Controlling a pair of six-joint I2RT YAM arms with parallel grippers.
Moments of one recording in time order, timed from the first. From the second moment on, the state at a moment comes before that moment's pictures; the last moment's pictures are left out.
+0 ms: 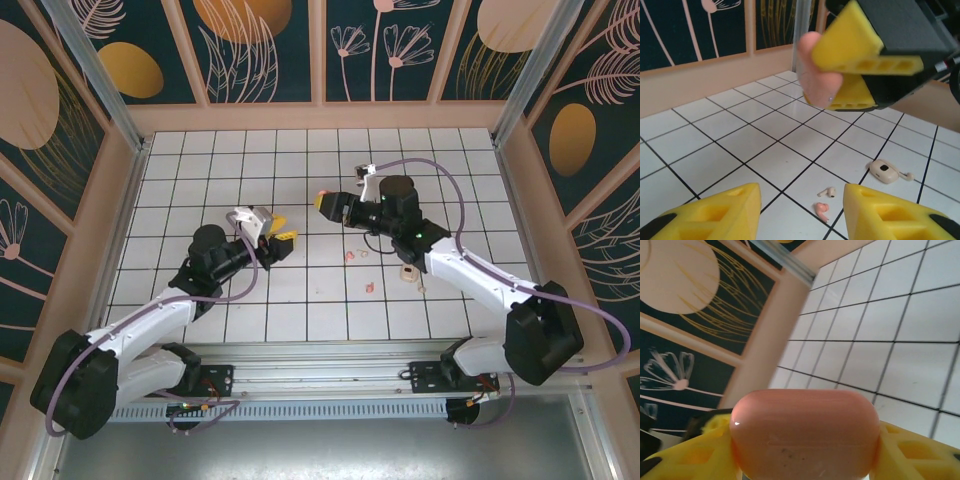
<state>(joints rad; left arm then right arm) -0.52 1.10 0.47 0.54 0.43 -0.05 0.62 1.34 0.91 0.16 -0.42 0.80</state>
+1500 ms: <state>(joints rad) -0.59 1.16 0.47 0.84 0.38 -0.05 0.78 1.36 0.92 0.31 -0.42 1.05</state>
